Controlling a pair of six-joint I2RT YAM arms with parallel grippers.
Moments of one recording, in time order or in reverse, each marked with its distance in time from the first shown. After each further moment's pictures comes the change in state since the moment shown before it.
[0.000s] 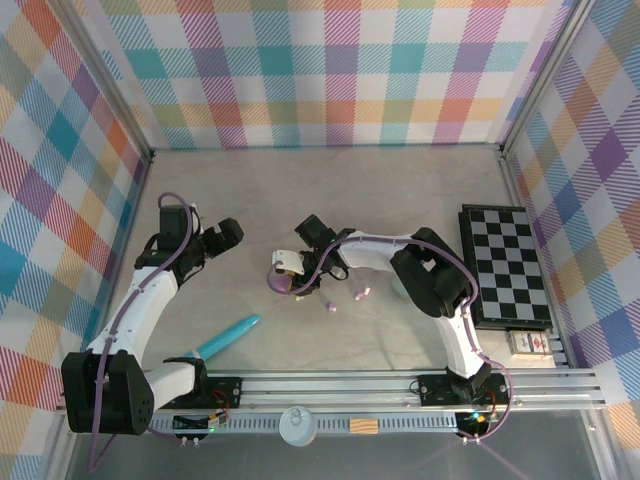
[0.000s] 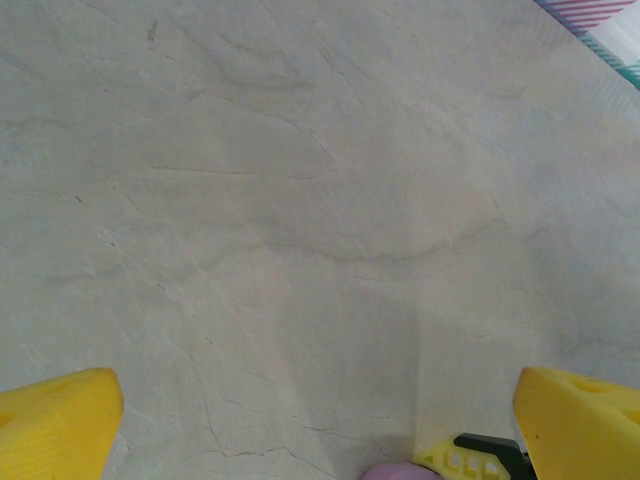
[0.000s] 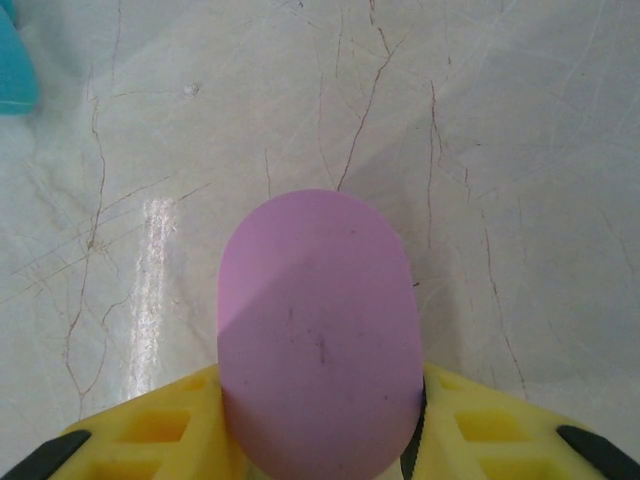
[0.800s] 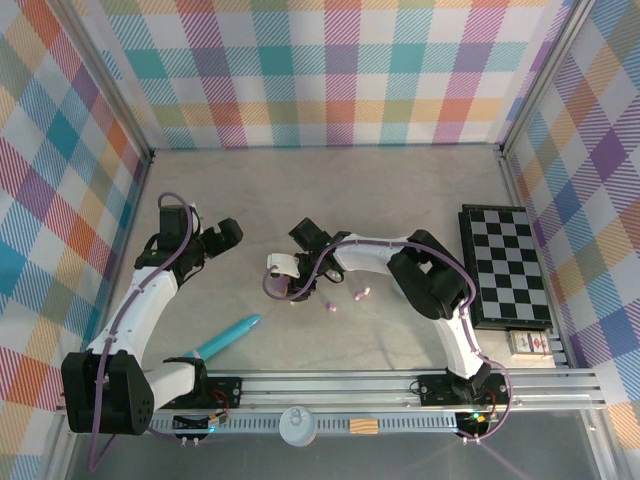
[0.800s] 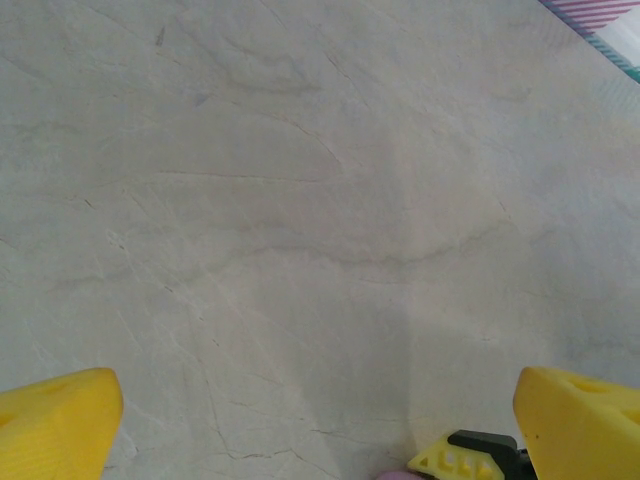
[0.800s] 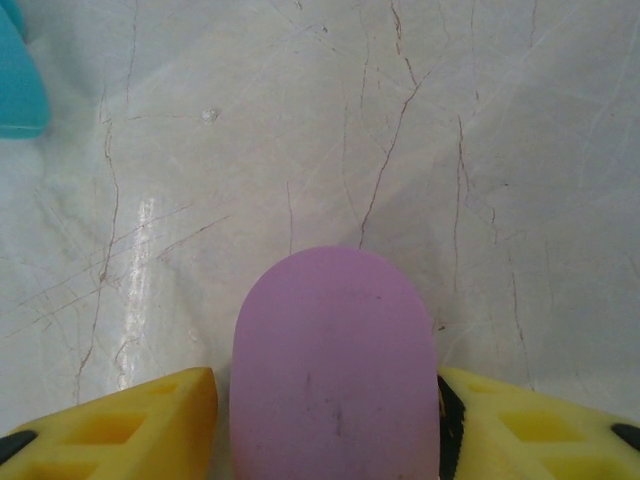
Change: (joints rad) left arm 0.000 0.000 0.000 0.000 -0.009 0.007; right arm 0.033 0.007 0.014 0.008 0.034 0.000
